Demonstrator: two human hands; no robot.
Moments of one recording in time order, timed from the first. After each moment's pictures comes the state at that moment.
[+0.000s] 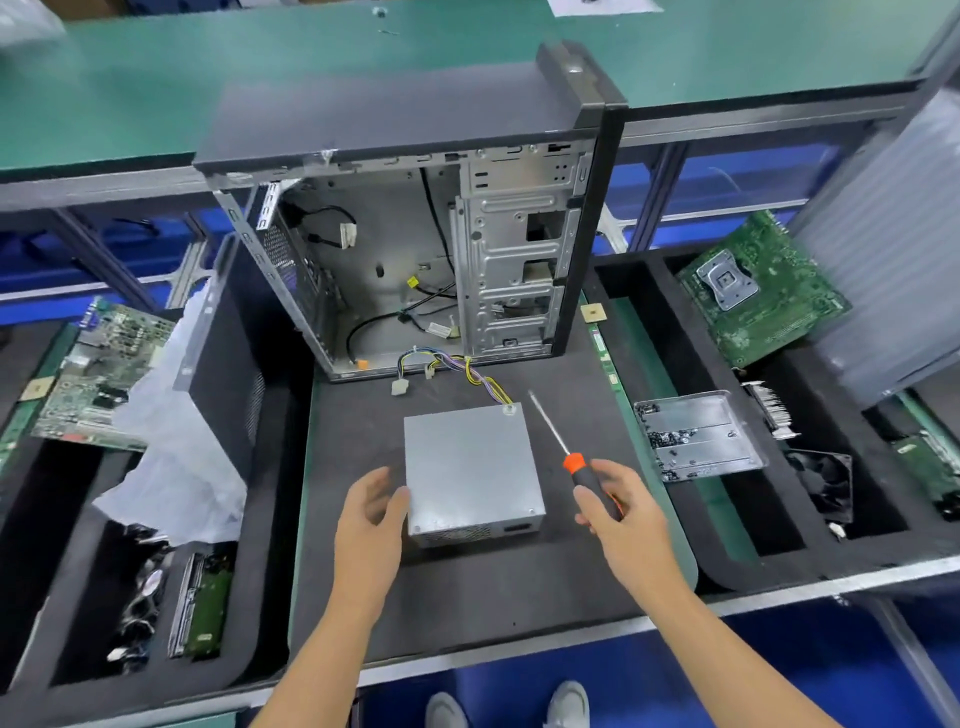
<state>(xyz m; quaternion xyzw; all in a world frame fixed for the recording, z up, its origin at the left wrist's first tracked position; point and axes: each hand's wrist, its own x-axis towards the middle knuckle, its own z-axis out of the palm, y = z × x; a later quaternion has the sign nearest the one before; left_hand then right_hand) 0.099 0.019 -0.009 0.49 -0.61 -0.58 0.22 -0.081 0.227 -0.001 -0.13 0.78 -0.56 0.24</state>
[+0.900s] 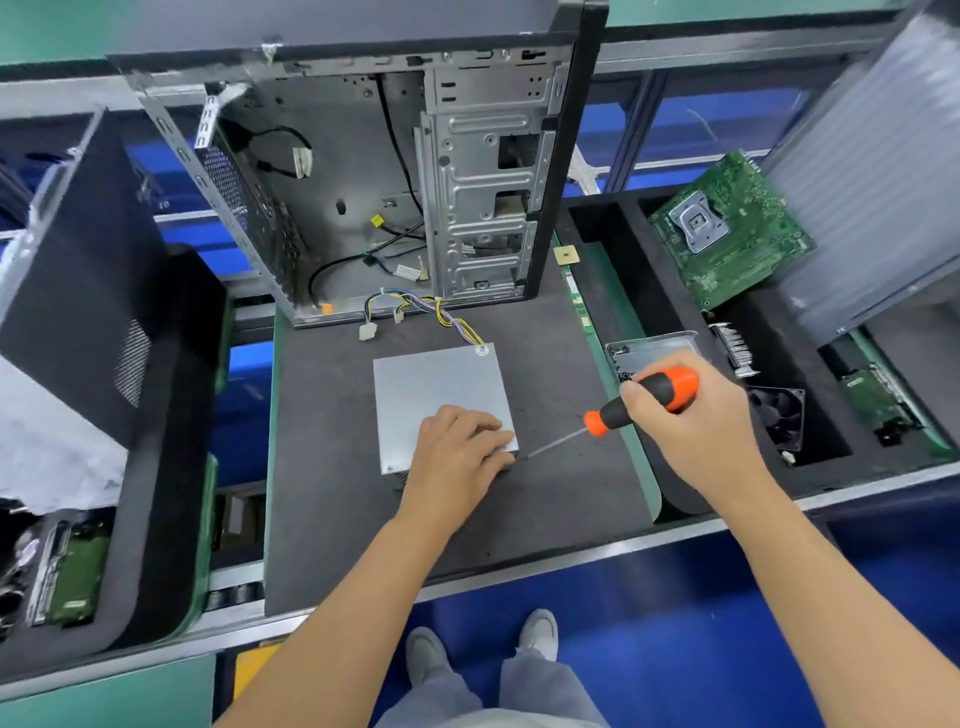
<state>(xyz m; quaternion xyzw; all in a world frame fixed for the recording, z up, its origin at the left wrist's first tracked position) 0.035 0.077 -0.002 0.14 -0.93 -0.24 0.26 -0.116 0.262 0.097 -0.25 0.82 -0.50 0.08</state>
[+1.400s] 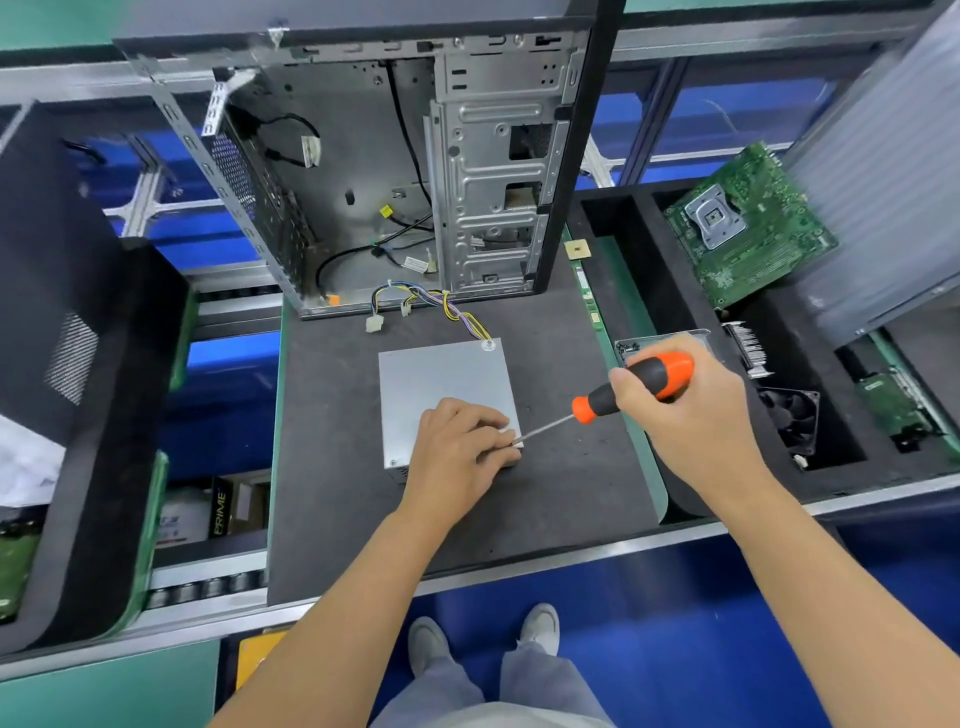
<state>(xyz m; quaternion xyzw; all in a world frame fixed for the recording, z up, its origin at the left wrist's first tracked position) 0.034 0.072 -0.006 0.15 -0.92 -0.26 0.25 -0.112 0.245 0.109 -0.28 0.82 -0.50 0.07</state>
